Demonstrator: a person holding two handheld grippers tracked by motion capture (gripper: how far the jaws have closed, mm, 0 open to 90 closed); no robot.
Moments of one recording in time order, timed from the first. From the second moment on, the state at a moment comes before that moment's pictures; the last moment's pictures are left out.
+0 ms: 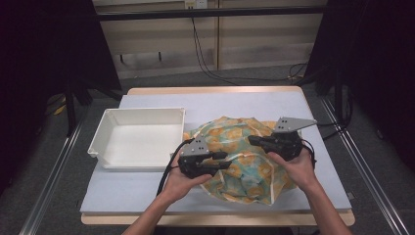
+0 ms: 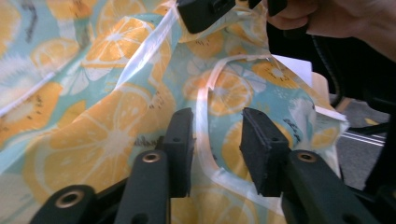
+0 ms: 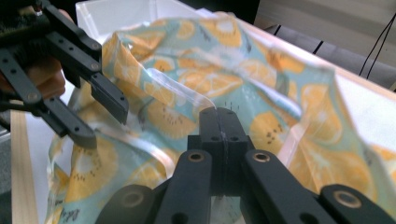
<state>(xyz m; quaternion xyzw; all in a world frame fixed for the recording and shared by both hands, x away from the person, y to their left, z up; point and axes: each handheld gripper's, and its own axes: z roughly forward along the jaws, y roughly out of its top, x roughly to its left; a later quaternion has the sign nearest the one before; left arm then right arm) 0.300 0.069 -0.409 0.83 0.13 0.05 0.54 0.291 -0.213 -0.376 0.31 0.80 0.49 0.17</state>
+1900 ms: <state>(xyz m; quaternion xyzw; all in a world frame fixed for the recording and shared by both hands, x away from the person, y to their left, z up) 0.303 0.073 -0.444 0.88 0.14 0.00 0.45 0.386 -0.243 -0.406 0.37 0.82 0.42 0.15</state>
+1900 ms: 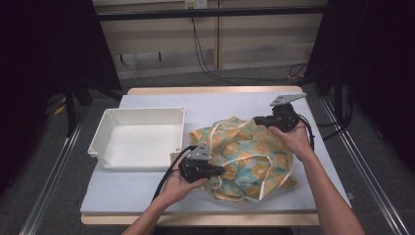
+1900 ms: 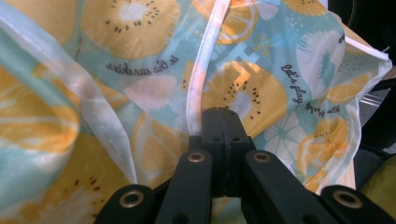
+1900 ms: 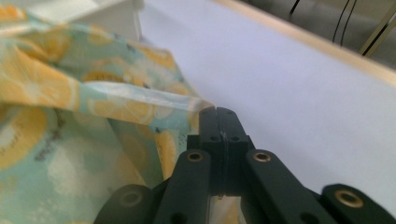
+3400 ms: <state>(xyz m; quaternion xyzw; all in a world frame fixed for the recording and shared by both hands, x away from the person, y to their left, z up) 0.320 0.066 -0.431 0.85 0.17 0.00 0.50 0.296 -0.230 -0.415 0.28 0.85 0.43 0.11</state>
